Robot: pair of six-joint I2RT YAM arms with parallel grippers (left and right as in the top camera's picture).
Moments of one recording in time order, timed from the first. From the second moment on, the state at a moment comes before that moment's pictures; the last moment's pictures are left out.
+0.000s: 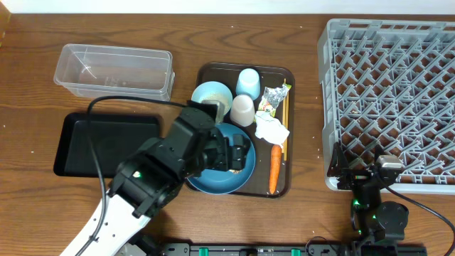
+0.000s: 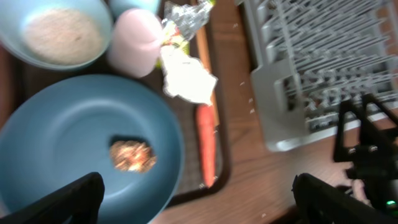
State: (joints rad) left arm -0.66 1.08 1.08 -0.78 0.14 -0.60; right arm -0.02 0.01 0.01 -0.07 -0.05 0.22
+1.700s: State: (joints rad) left arm -0.86 1.76 1.20 -0.73 -0.14 -0.80; right arm -0.02 0.01 0.01 -0.07 -0.05 0.22
